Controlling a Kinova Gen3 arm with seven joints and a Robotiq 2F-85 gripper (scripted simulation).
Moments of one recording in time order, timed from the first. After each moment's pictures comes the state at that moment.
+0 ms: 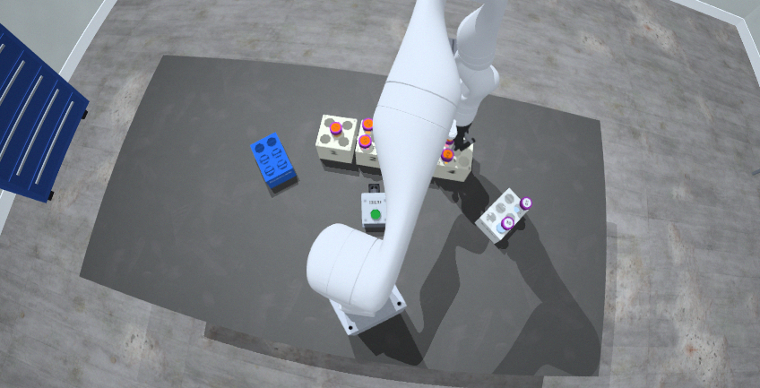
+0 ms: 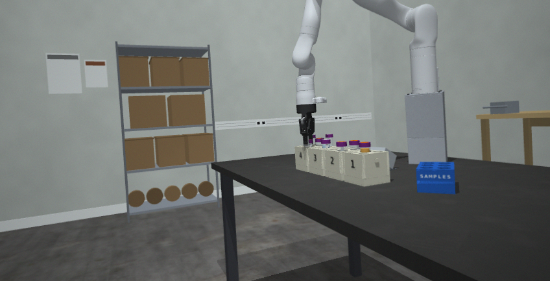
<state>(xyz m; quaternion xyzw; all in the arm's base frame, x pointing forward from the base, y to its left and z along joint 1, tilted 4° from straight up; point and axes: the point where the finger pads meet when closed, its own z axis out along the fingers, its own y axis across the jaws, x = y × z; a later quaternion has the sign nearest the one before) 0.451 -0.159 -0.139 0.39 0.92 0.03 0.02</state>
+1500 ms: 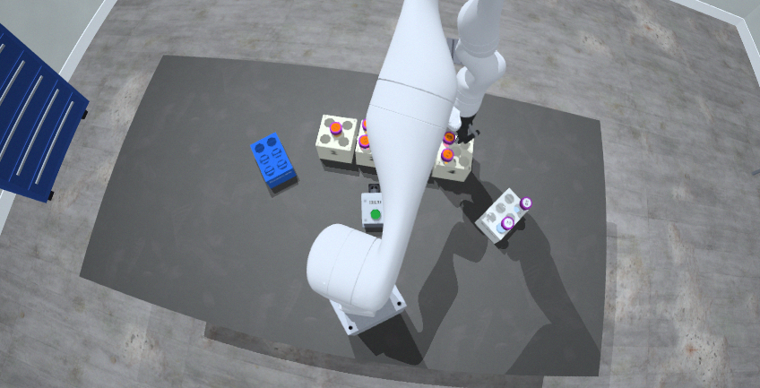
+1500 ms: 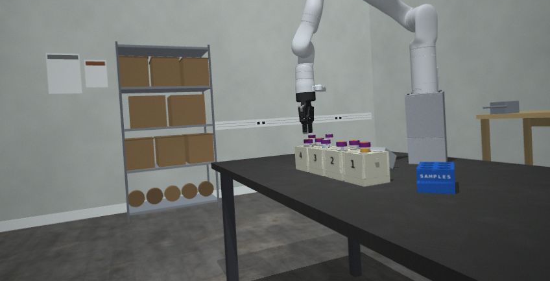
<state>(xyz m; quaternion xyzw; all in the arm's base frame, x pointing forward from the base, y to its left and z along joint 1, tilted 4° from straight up) 0.448 -0.161 -0.095 0.39 0.92 0.03 0.02</state>
